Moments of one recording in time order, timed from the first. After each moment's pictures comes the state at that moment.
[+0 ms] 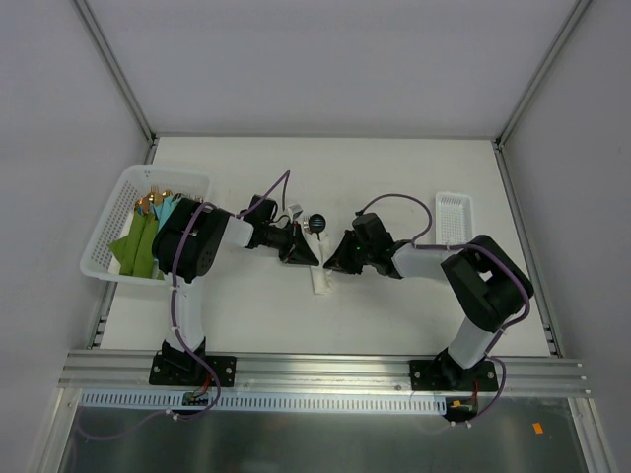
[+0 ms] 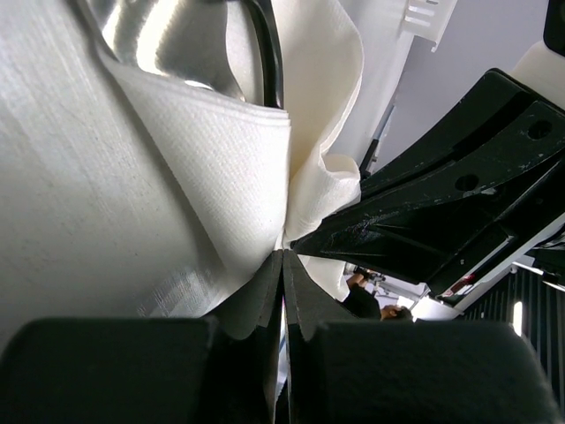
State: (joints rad) left arm -0.37 2.08 0.97 0.17 1.03 -0.77; right arm 0.67 1.72 0.78 0.14 -0.22 0.98
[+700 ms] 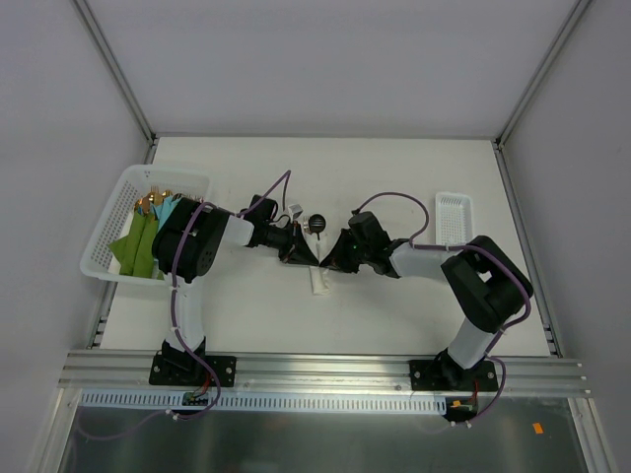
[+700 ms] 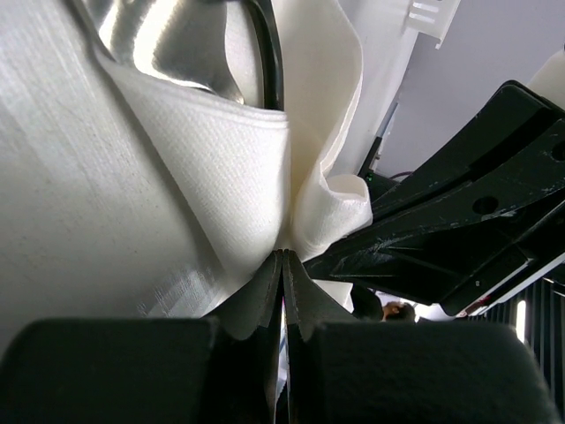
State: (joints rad) left arm -0.37 2.08 0.99 0.12 1.02 -0.73; right arm 0.69 1.72 0.81 0.12 -0.22 1.00
